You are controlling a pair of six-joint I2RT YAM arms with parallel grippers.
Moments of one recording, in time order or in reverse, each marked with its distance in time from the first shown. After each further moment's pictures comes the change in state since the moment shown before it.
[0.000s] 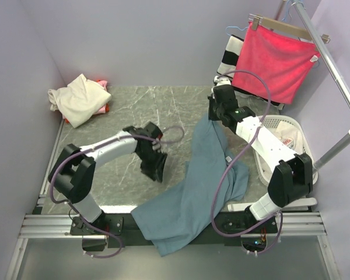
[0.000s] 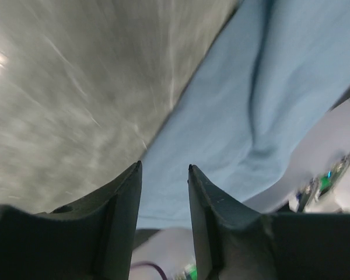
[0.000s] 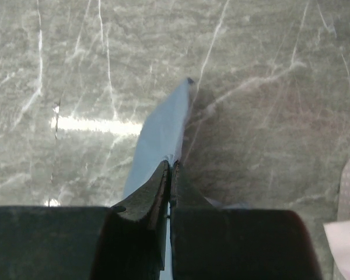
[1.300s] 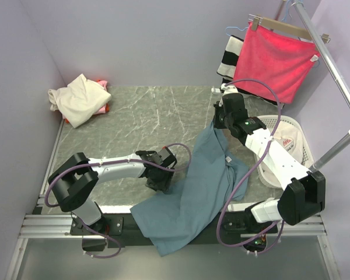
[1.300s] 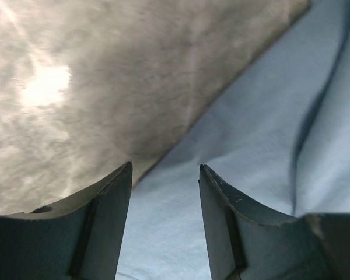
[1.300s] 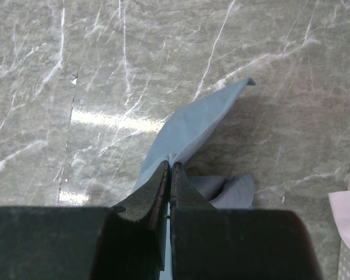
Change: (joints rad) left arm -0.328 -0.048 -0.246 0.282 -0.420 -0.348; right arm -0.018 -0.192 -0.169 0.005 -0.096 0.012
